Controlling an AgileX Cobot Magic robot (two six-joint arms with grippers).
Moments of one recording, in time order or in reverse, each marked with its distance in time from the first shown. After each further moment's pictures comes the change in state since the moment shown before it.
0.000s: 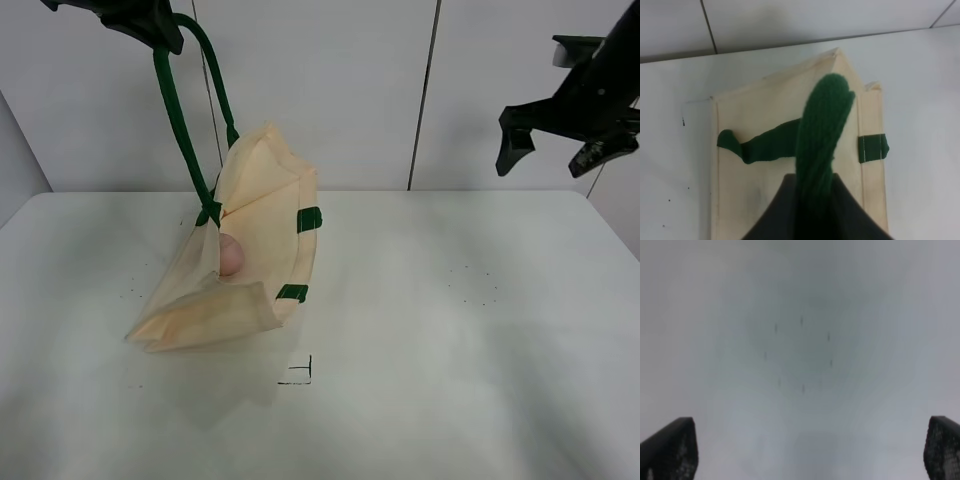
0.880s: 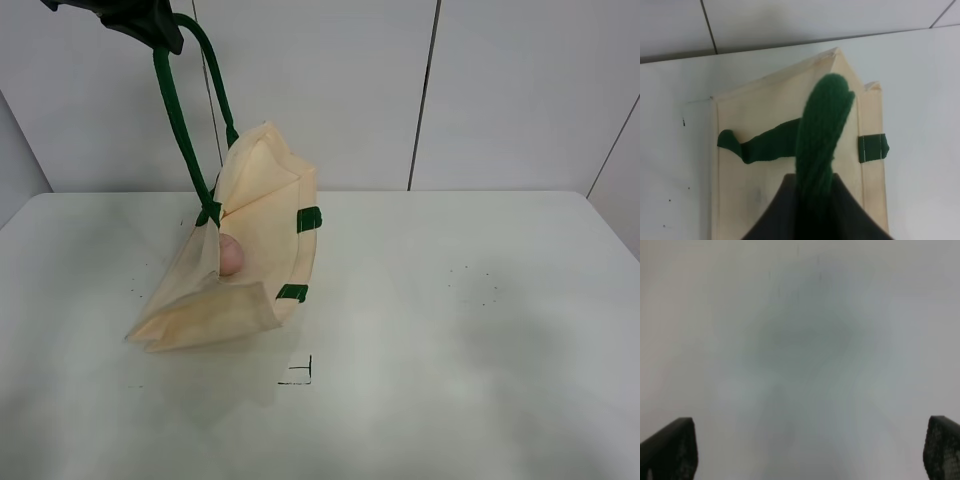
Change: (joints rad) left arm 0.000 0.000 0.000 0.000 0.000 0.003; right arm 0.000 -1.516 1.097 -0.029 -0.180 -0.007
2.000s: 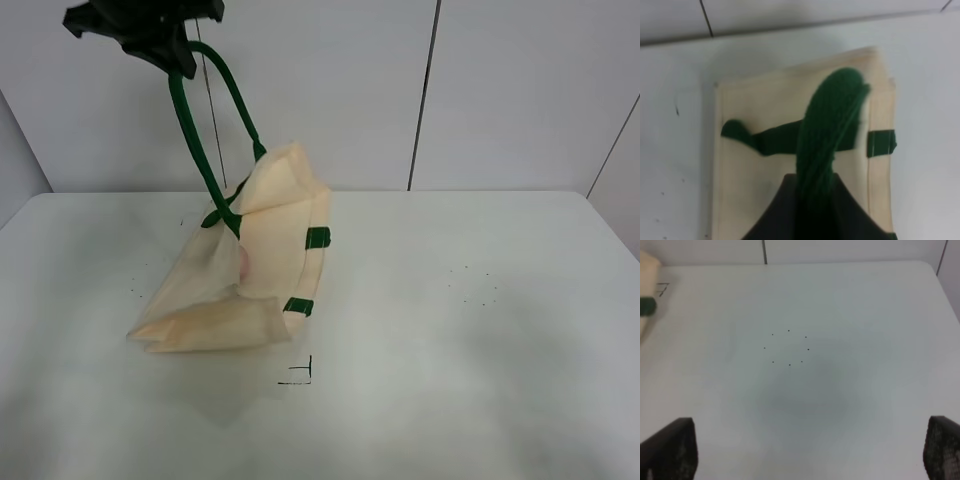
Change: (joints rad) left arm 0.000 0.104 0.000 -0.012 -0.001 0.001; right arm 0.000 -0.221 0.007 -0.034 -0.002 0.056
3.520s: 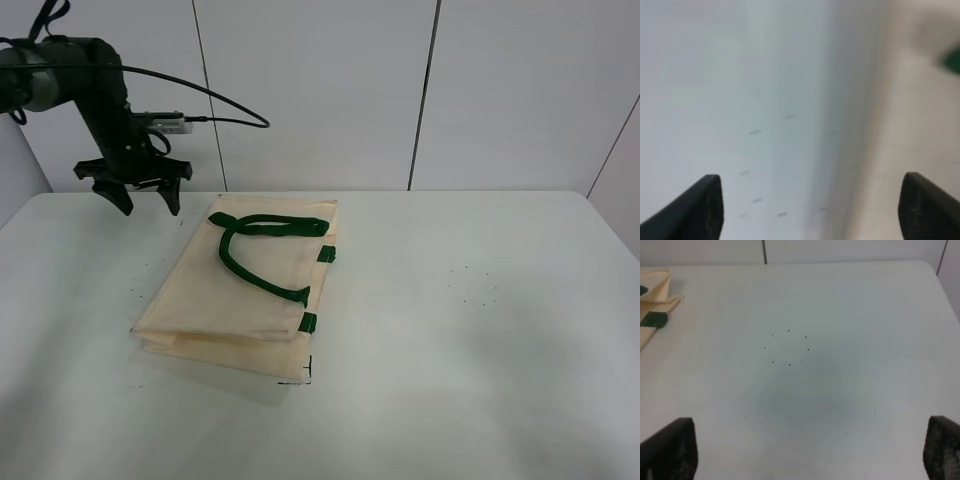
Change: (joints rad) left arm 0.241 0.315 0.129 0.059 -0.014 0.081; right arm 0.000 0.000 0.000 0.000 0.000 0.000
